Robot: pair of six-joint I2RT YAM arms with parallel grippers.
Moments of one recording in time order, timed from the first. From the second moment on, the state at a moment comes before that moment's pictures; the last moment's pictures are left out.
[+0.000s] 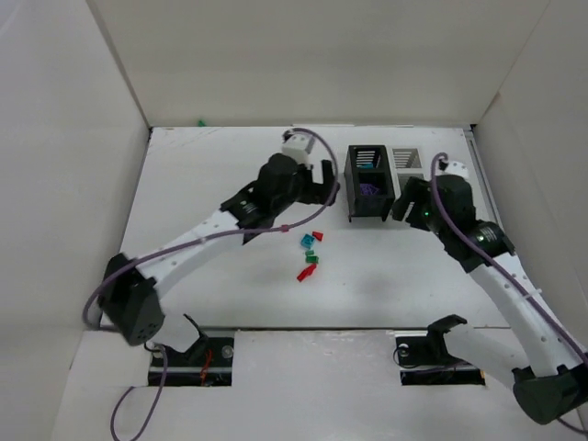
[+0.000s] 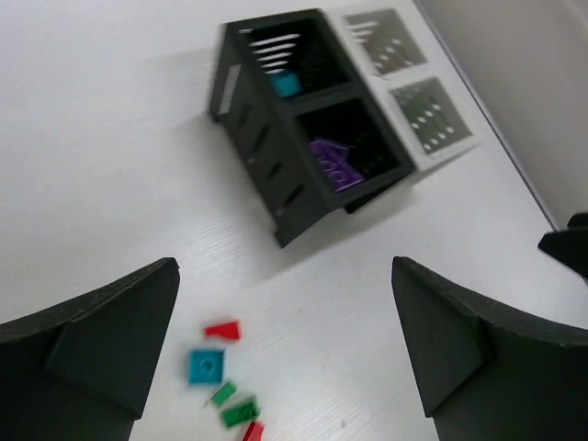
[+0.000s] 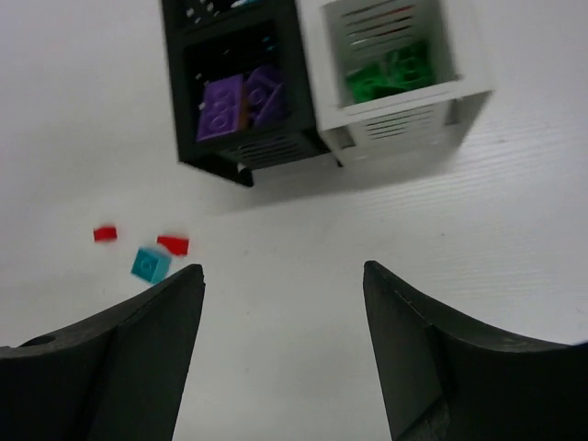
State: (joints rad) left arm -0.81 1.54 1.28 -0.08 -0.07 -0.39; right arm 0.31 0.91 1.02 -0.69 0.25 0.53
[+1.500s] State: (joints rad) left arm -0.78 0.84 0.60 -0.49 -0.39 -0.89; right arm 0.88 1.74 1.03 -0.22 0.18 0.33
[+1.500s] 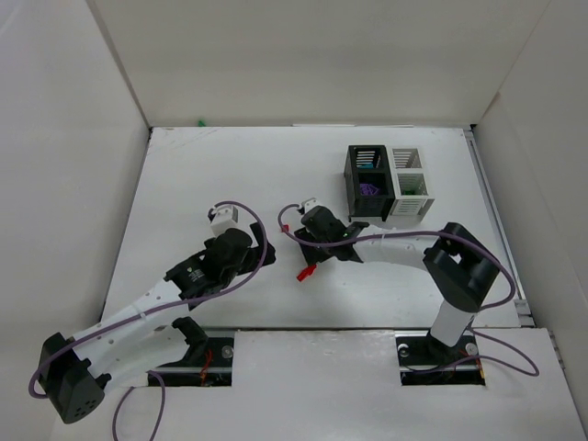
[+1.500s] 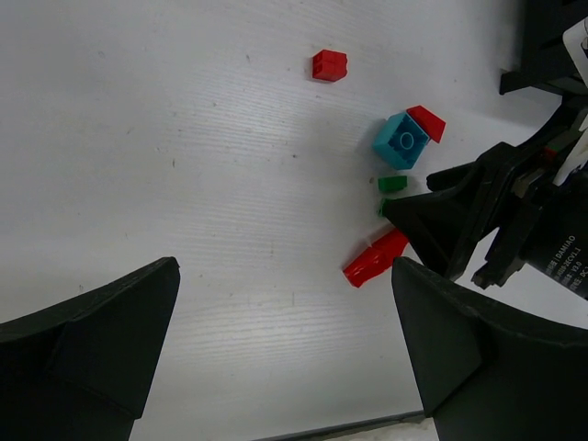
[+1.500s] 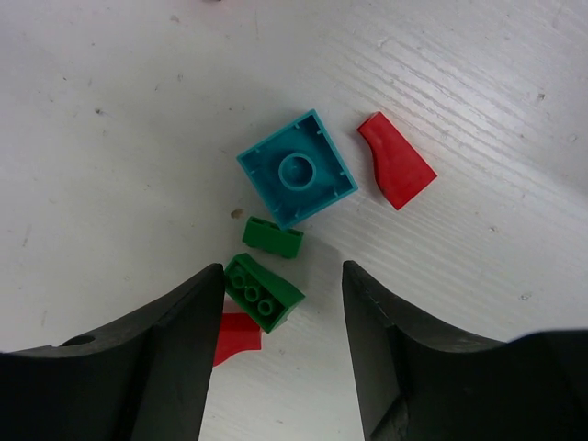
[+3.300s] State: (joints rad) left arm -0.78 0.87 0.60 -0.48 -0.39 -0.89; right arm 0.89 1.83 1.10 -0.22 0.22 0.40
